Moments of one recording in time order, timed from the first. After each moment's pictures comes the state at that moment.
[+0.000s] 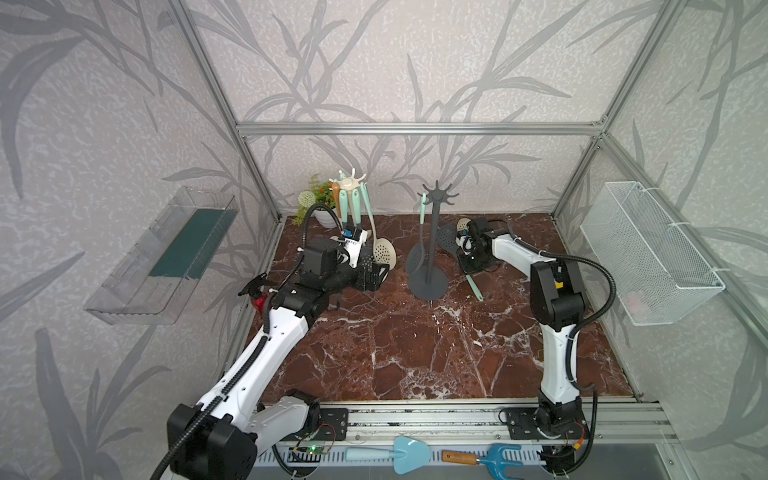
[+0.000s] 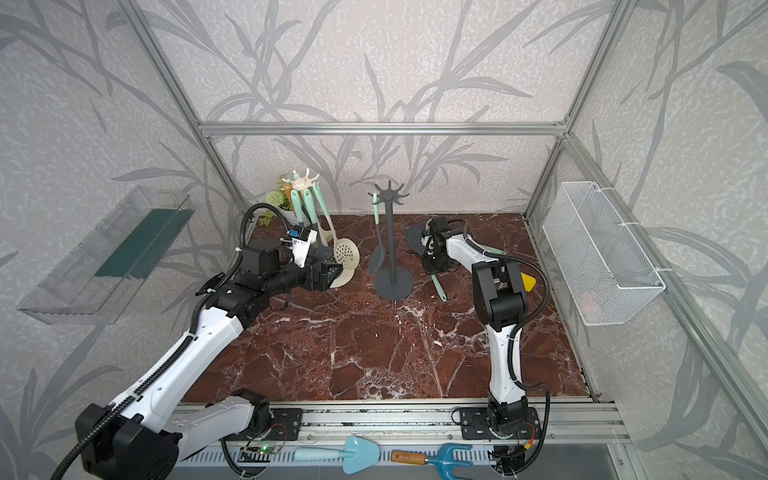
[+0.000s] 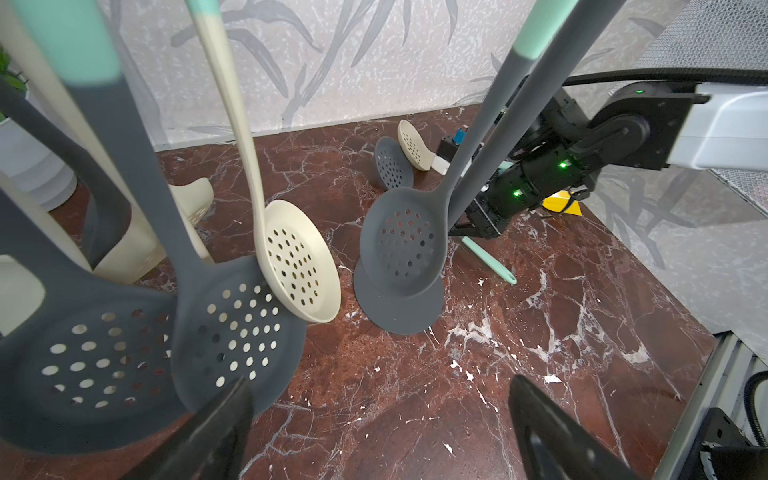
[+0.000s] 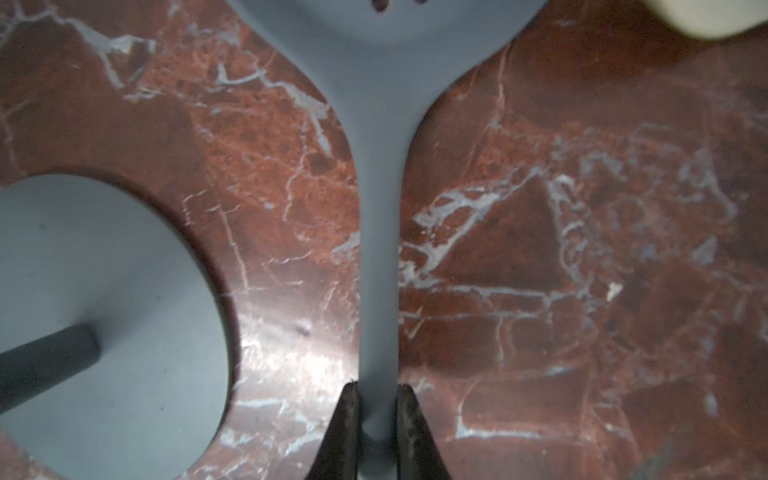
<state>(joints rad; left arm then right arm) -0.30 1.11 0.98 -0.37 0.32 -0.12 0.27 2.14 1.63 -0.72 -0.14 -0.01</state>
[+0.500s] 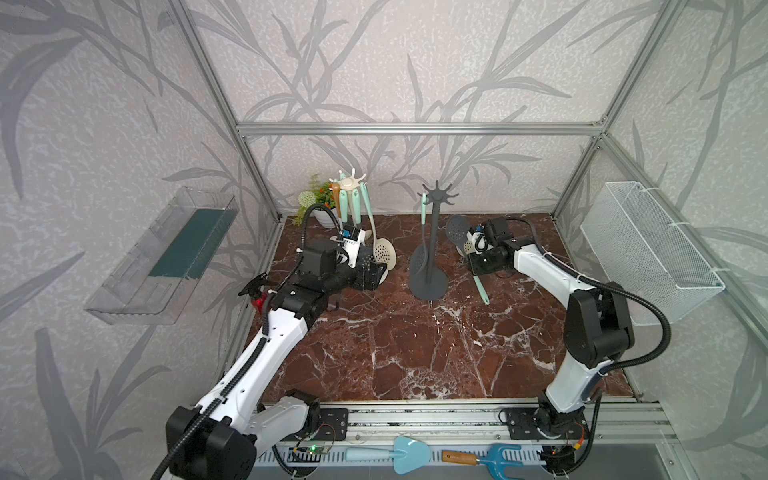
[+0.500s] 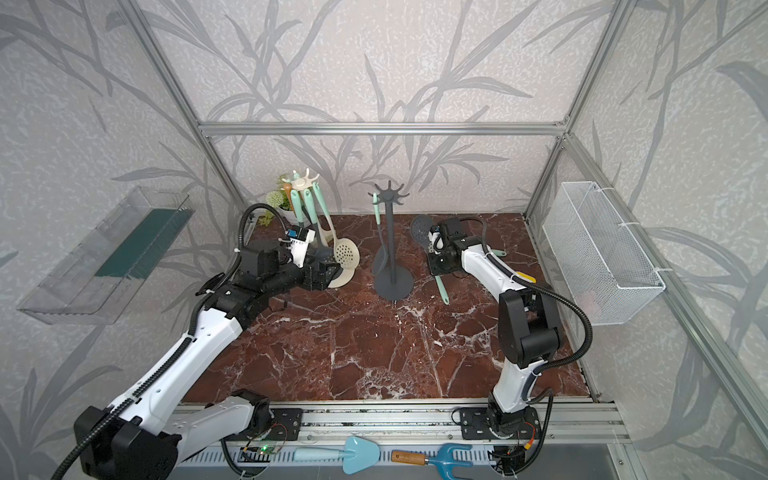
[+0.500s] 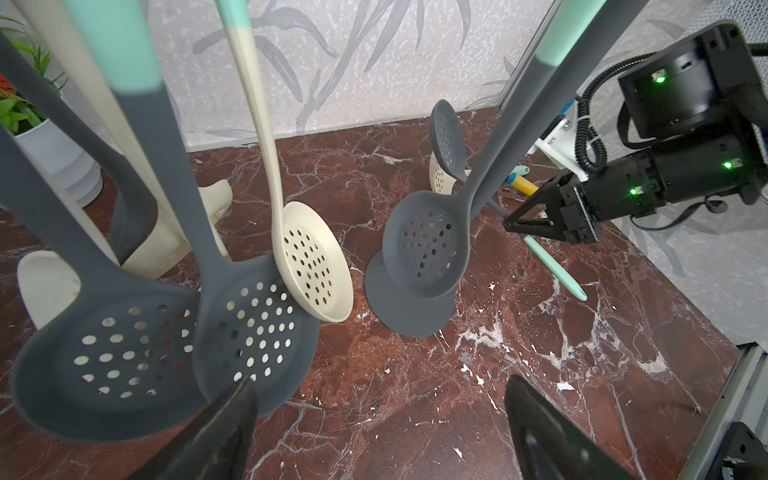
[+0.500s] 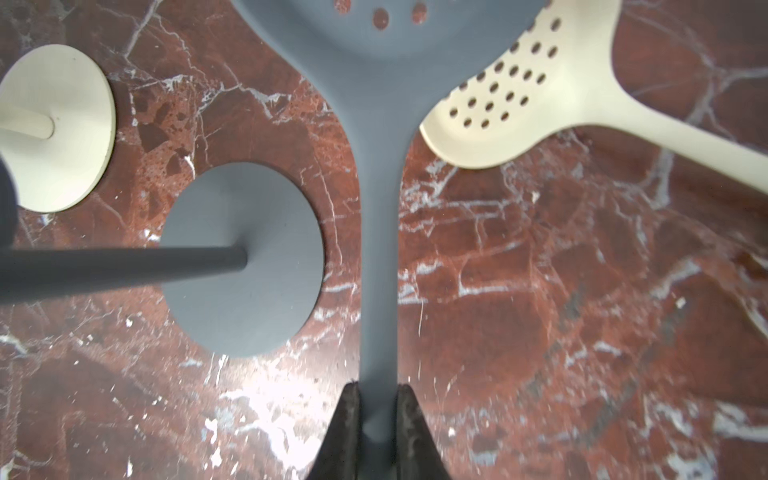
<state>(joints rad) -0.30 1.10 0.97 -0.37 0.30 -0.13 0.28 1.75 1.34 -0.64 -0.14 0.09</state>
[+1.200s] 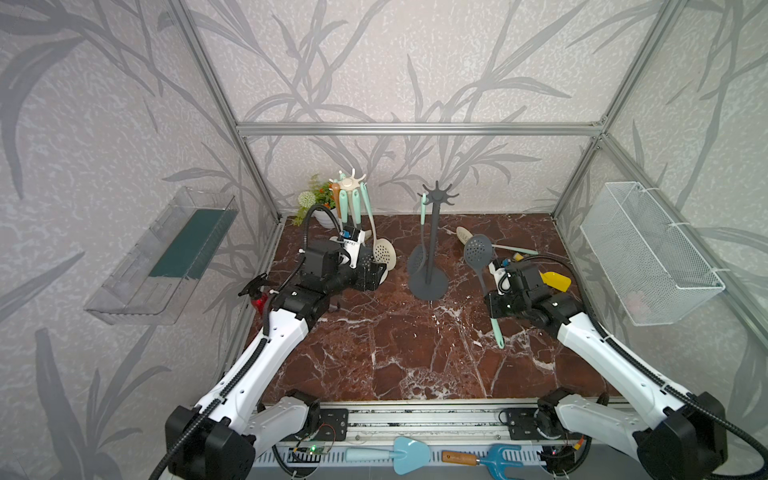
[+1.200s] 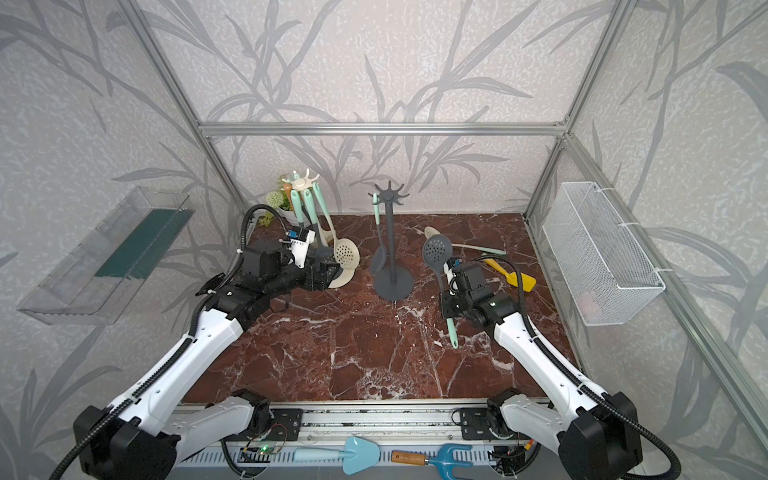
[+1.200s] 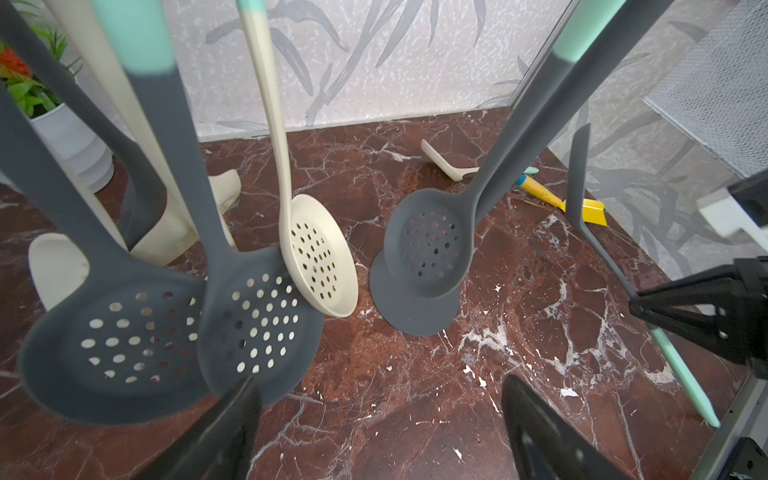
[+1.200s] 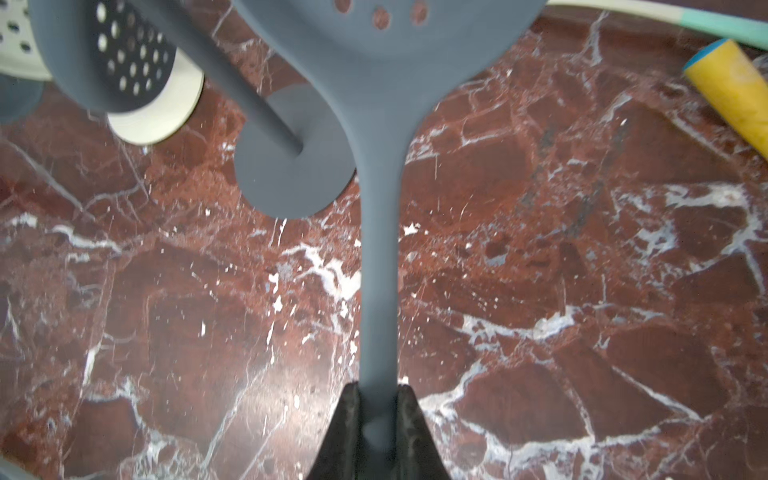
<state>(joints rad) -0.34 1.10 0.98 -0.40 0.22 -0.17 0.44 1.08 0.84 -0.66 -0.03 0.27</state>
